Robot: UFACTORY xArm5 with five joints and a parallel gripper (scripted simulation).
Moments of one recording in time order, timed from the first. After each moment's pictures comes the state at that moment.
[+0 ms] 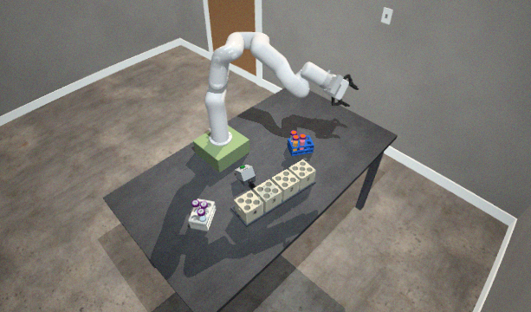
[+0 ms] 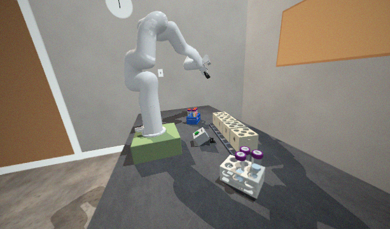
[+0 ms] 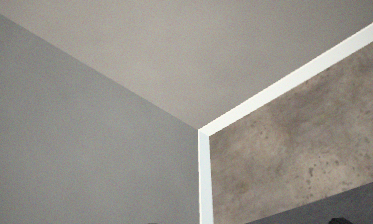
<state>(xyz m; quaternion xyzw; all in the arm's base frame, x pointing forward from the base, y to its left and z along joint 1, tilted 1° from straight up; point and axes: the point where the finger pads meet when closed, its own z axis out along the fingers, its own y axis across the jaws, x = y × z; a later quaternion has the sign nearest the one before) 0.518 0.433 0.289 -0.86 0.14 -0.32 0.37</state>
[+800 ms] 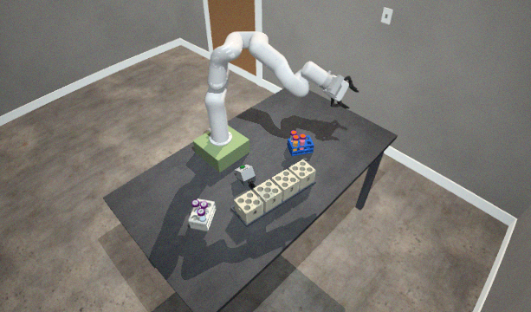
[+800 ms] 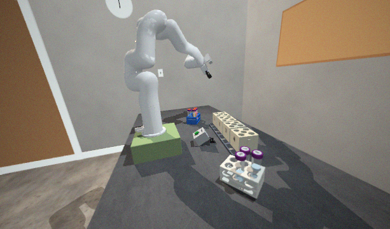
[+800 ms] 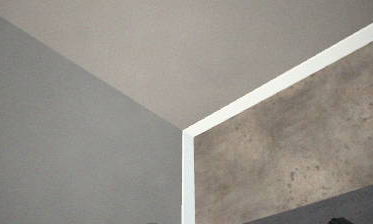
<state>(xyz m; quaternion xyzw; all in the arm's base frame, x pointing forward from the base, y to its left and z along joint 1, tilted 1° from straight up) 0.526 0.416 0.288 -0.87 0.13 -0.32 0.34</state>
